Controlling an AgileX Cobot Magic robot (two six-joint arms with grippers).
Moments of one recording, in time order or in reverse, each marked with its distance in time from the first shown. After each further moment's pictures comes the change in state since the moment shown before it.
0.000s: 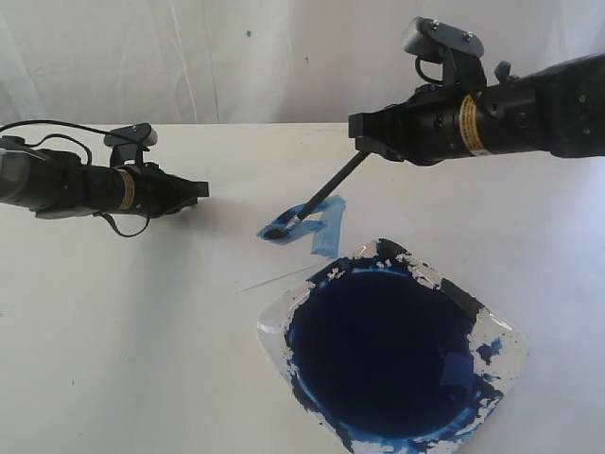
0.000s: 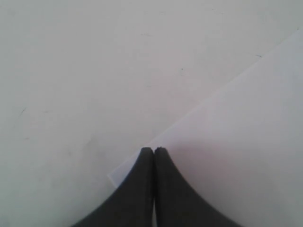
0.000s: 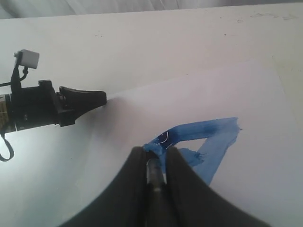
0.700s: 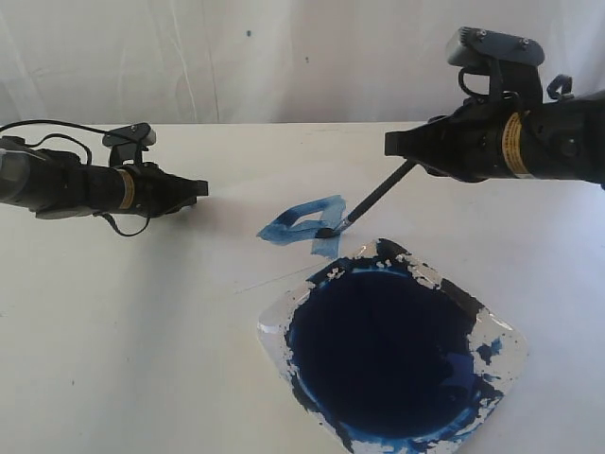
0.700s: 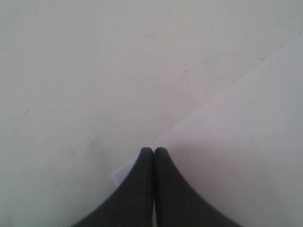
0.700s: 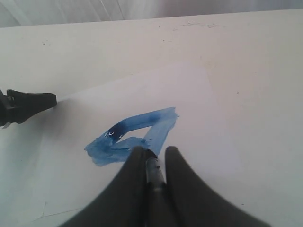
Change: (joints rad) left arm 0.000 0.000 0.000 -0.016 0.002 0.000; right arm -0.004 -0.180 0.195 0.024 0.227 -0.044
